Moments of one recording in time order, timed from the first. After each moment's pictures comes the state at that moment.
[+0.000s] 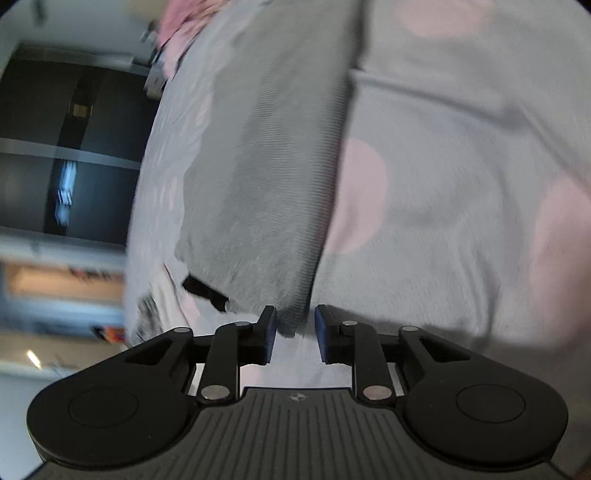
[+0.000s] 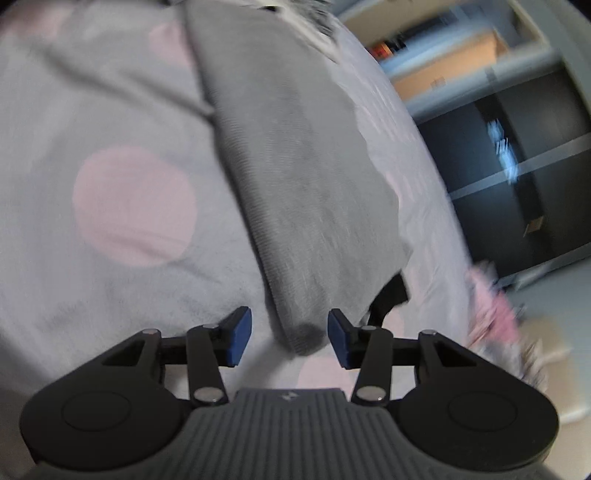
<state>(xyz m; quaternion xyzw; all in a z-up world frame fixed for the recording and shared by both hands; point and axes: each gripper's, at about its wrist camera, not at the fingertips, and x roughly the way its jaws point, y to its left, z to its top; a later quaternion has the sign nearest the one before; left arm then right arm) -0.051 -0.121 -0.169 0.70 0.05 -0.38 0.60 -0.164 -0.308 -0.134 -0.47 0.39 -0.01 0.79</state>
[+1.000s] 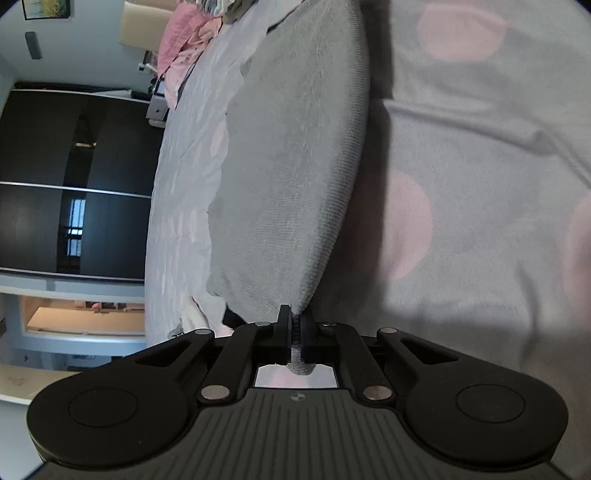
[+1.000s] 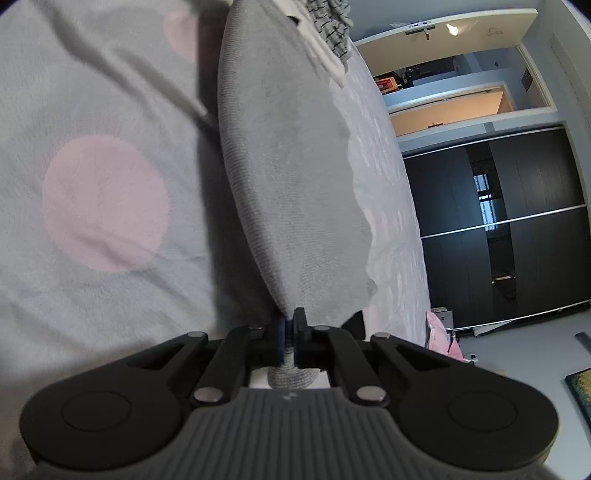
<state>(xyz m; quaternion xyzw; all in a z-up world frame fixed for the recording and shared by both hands) -0.048 -0.129 -0.115 0.69 0.04 -0.40 0.60 -0.151 -0.310 -0.121 -0.53 0.35 -0.01 0.77</state>
